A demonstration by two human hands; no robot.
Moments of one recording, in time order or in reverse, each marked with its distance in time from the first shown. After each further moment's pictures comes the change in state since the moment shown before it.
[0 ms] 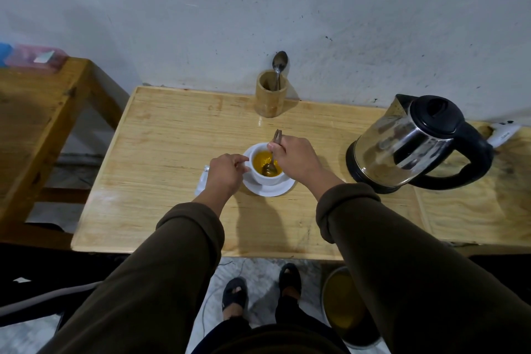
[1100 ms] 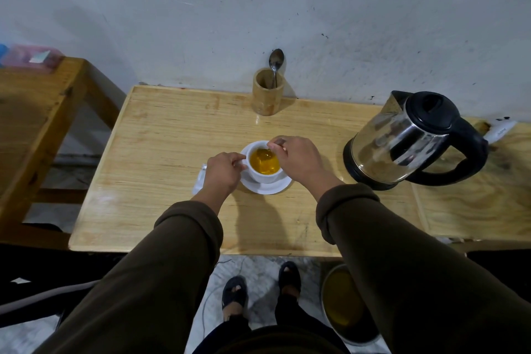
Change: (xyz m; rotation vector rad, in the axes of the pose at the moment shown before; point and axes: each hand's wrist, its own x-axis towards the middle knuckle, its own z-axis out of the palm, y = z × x) left_hand -0.003 0.001 0.000 0.032 0.013 0.019; right_hand -0.007 0.011 0.001 -0.037 0.079 -0.039
